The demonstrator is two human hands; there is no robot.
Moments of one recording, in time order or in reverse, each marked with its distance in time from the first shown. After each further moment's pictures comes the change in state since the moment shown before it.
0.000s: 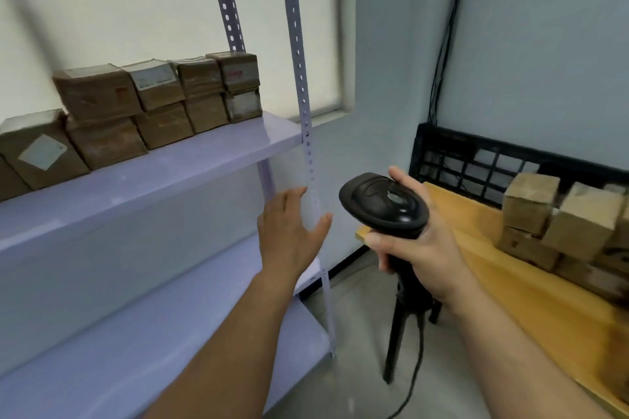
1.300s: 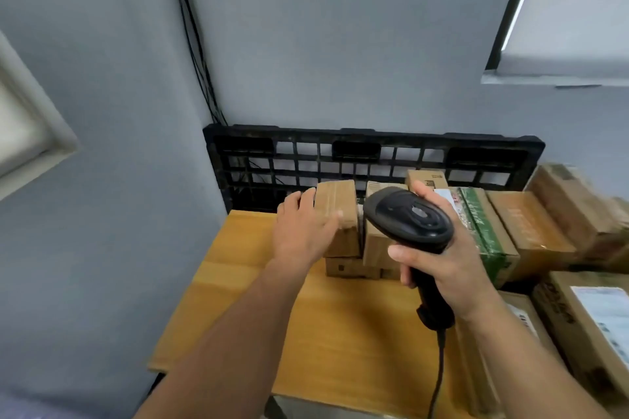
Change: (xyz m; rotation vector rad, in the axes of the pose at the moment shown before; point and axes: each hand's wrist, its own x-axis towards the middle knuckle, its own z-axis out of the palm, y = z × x) left_hand 0.129 0.264 0.347 -0.182 -0.705 0.386; right_hand 0.034 0.044 -0.311 -0.290 0.734 0.133
